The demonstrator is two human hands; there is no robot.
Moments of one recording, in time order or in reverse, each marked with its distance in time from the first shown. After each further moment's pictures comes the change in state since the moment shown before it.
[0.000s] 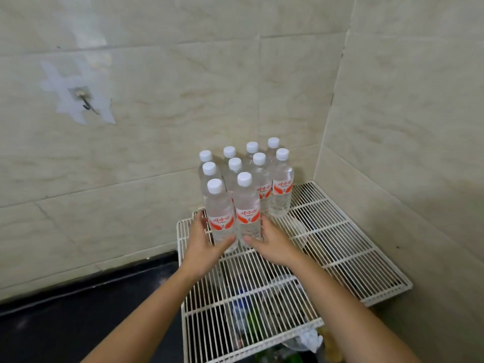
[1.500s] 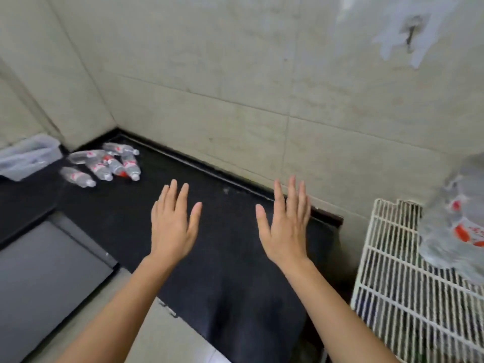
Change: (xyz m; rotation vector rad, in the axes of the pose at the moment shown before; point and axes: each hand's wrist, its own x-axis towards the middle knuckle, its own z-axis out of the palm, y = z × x) left_hand -0.296 -0.118 -0.285 0.937 0.822 -0.429; right_hand -0.063 -0.170 0.322 -0.364 -0.005 -0.722
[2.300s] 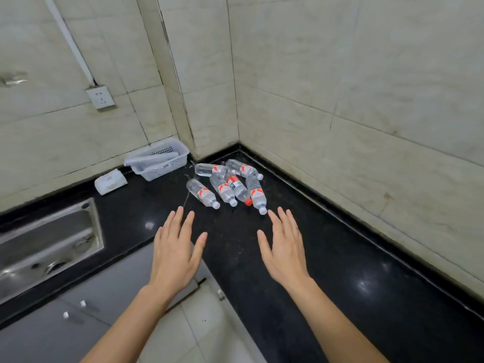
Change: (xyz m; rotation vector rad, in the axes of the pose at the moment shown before) left_hand 0.097 -0.447 -0.106 0.191 -0.007 -0.319; right_hand 0.136 -0.371 0.340 0.224 -0.359 -0.246
